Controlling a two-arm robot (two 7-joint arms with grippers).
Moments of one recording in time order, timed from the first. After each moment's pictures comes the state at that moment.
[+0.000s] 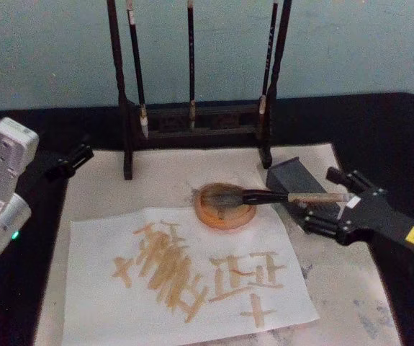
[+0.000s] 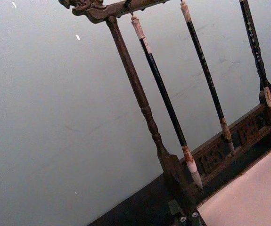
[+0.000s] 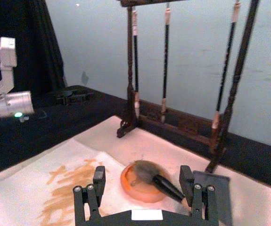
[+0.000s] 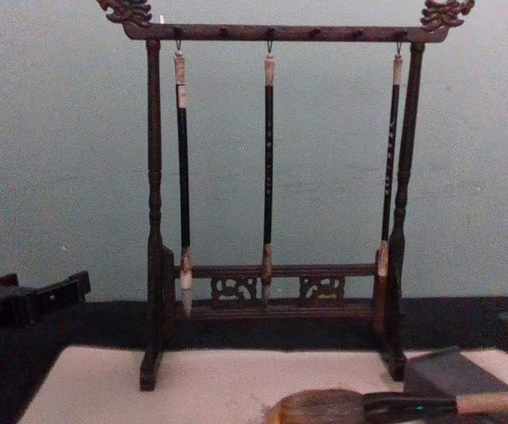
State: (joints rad) left arm -0.20 0.60 0.45 -1.41 -0.25 -0.12 0.03; right arm -0.15 0.84 -0.32 -1.89 0.71 -0.05 0.32
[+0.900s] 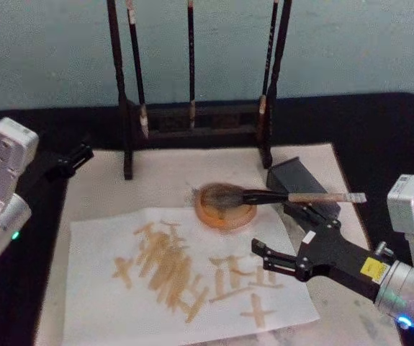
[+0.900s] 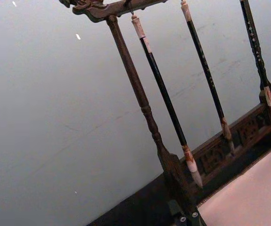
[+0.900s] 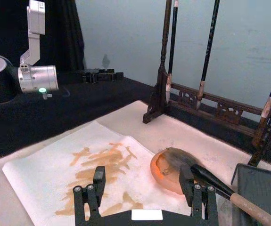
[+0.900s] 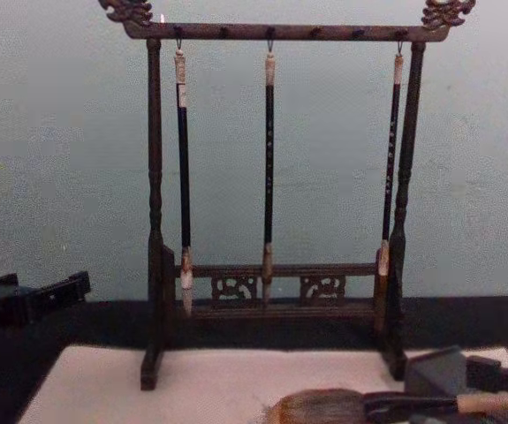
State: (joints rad) left arm -0.20 0.60 0.45 -1.41 -0.25 -0.12 0.03; right arm -0.13 0.73 -0.42 -1.85 0.54 -0.04 0.35
